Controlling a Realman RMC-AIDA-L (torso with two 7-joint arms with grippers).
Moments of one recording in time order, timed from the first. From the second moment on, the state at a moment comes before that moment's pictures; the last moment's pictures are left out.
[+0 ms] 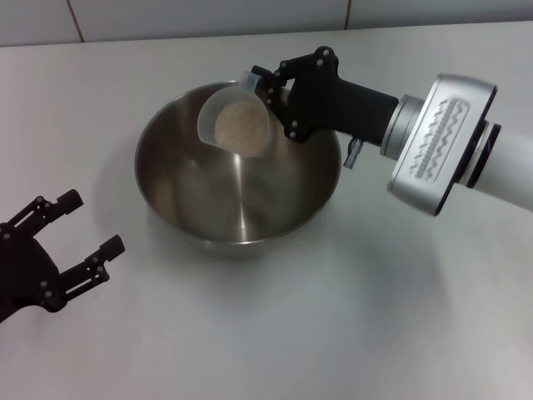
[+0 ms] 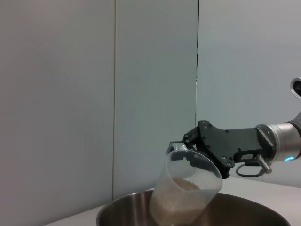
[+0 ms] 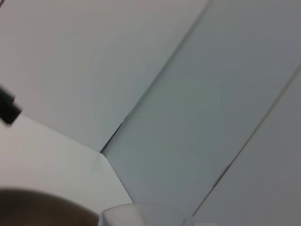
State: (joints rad) left arm -0.23 -2.06 0.50 0.37 1.78 1.72 -0.71; right arm 0.83 2.08 0.30 0.01 -2.46 -1.23 -0.02
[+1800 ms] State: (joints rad) left arm -0.23 -2.06 0.49 0.36 1.78 1.70 -0.71; right arm 0.77 2.09 0.33 0.19 -2.47 -1.20 -1.57
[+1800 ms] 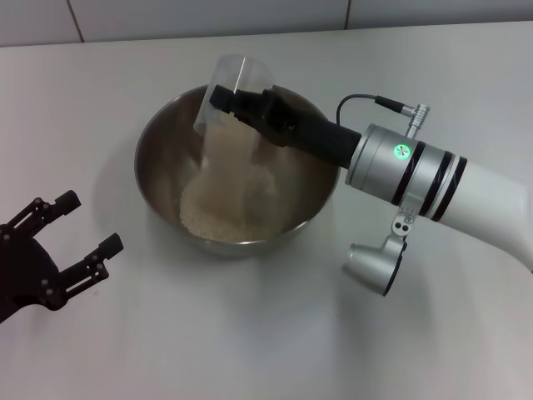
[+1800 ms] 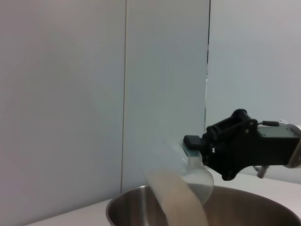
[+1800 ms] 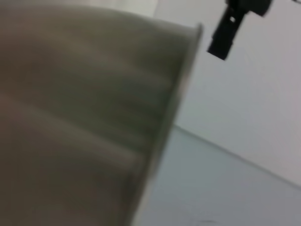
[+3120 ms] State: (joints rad) left arm -0.23 -2.06 0.49 0.36 1.79 1.69 -0.71; right arm 0.74 2.09 0.36 0.24 -2.50 -1.20 -1.65
